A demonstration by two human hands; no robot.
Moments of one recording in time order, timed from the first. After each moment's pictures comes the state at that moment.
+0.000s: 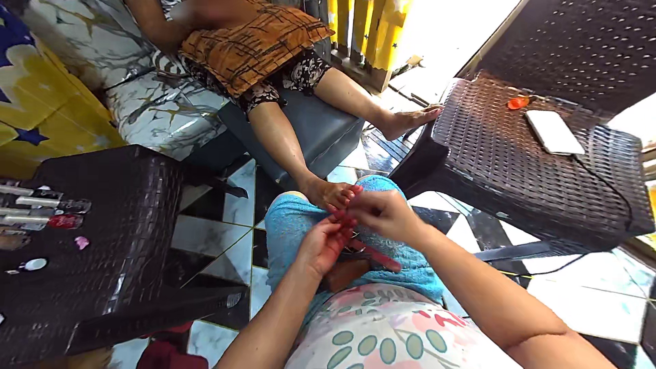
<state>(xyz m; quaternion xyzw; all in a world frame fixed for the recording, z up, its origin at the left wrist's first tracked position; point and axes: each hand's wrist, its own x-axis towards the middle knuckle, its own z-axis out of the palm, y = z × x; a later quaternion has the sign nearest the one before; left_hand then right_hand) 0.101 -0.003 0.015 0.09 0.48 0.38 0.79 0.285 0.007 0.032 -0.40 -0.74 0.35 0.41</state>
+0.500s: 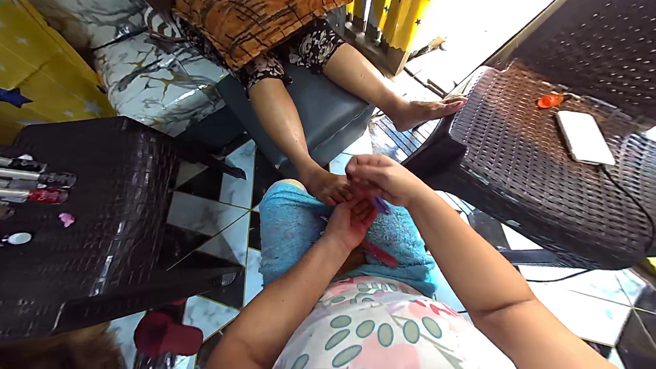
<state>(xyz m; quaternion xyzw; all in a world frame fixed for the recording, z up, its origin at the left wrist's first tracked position) 0.160 0.024 -0.005 -0.04 0.45 0.40 0.79 0.294 0.071 0.028 -0.36 -0.54 0.68 0.35</state>
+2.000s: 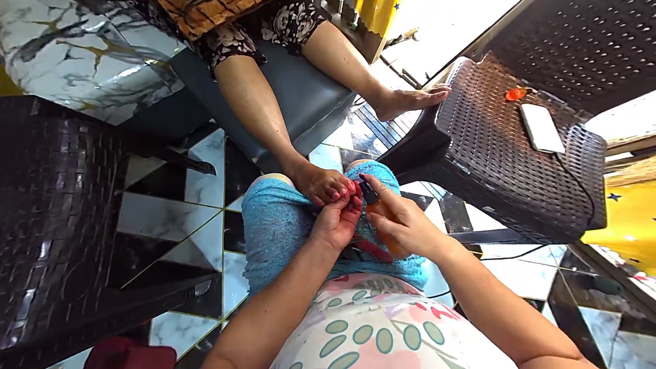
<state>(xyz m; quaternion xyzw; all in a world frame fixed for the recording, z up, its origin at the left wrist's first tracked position) 0.150 0.024 -0.013 -0.11 0.37 0.44 0.81 0.313 -0.016 0.019 -0.56 -0.68 0.41 0.24</state>
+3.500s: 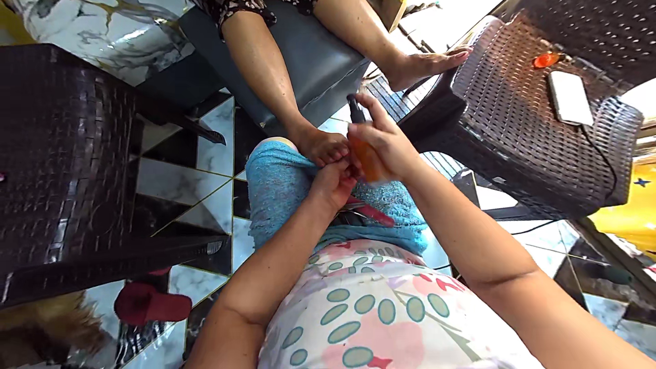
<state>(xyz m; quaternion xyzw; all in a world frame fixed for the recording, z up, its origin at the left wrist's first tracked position) 0.140 0.019 -0.017 0.05 0.42 0.43 0.80 0.274 0.045 0.031 -0.45 -0.55 0.57 0.41</state>
